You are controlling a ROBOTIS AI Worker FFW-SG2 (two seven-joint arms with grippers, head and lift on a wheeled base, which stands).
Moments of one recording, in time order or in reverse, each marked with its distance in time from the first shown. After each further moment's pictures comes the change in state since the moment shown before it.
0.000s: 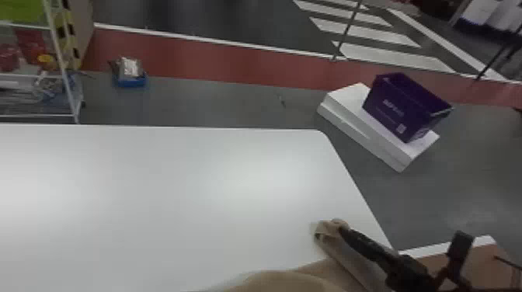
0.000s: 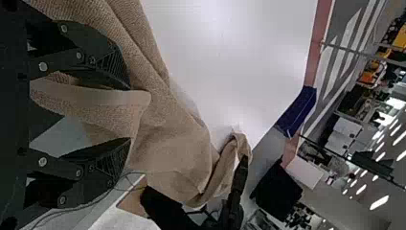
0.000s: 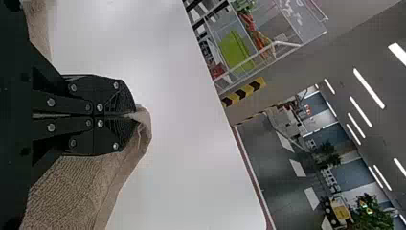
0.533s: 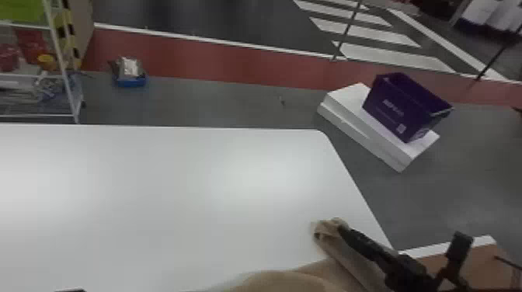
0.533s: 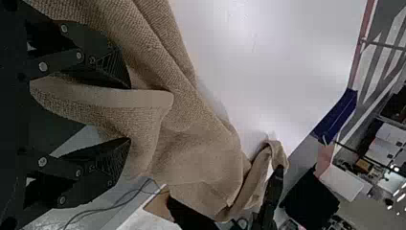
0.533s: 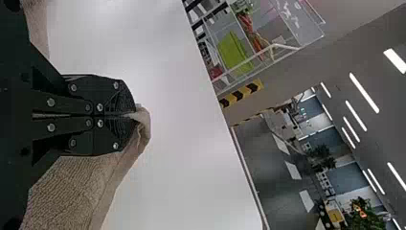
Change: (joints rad) left arm -0.105 -0.005 -0.113 0.061 -0.084 0.135 0.032; right arm -0.001 -0.011 0.008 0.039 -0.011 -0.056 0.003
